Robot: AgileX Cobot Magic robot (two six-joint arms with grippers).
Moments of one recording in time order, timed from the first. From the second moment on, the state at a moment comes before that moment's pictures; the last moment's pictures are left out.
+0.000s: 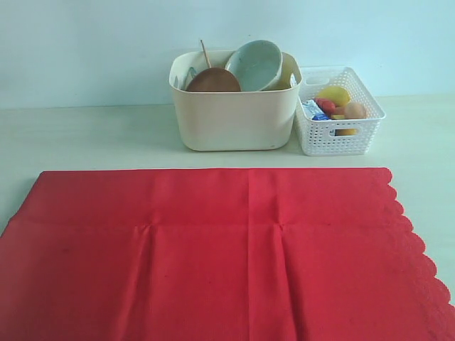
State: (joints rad) left arm -0.09 0.01 0.00 -0.13 0.37 0.12; right arm 0.27 0.25 -0.34 0.07 0.48 -0.22
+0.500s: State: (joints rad) left arm -0.14 0.01 0.00 -0.13 0.37 0.12; right arm 0.27 0.25 -0.34 0.07 0.48 -0.22
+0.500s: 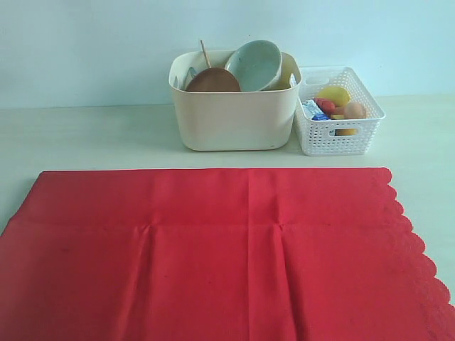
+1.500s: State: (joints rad) left arm -0.14 0.48 -0.50 -0.13 0.43 0.12; right arm 0.27 0.25 -0.34 0.07 0.48 -0.22
